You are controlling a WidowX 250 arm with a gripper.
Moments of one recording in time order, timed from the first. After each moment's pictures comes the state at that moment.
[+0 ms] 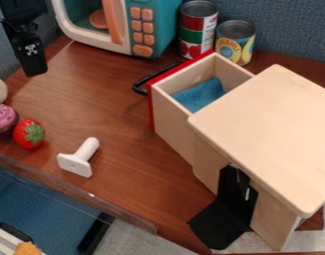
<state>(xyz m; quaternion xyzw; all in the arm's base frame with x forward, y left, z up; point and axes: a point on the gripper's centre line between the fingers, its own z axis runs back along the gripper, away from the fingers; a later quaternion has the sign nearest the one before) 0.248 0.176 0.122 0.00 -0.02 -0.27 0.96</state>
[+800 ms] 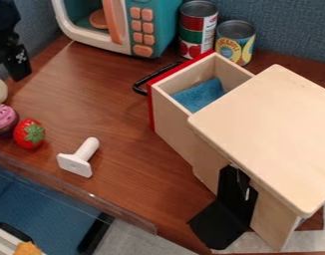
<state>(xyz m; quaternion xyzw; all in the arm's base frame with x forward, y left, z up) 0.244 0.228 0.099 0.05 -0.08 -0.09 0.99</state>
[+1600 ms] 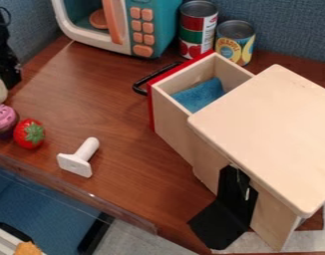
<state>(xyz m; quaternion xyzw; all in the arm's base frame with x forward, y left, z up) 0.255 0.288 0.060 0.09 -0.06 0.03 0.99</state>
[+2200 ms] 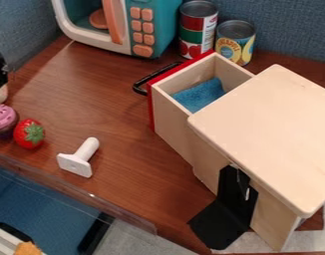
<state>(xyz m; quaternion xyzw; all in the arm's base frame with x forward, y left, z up) 0.245 0.307 0.058 0.12 -0.05 0.04 0.99</state>
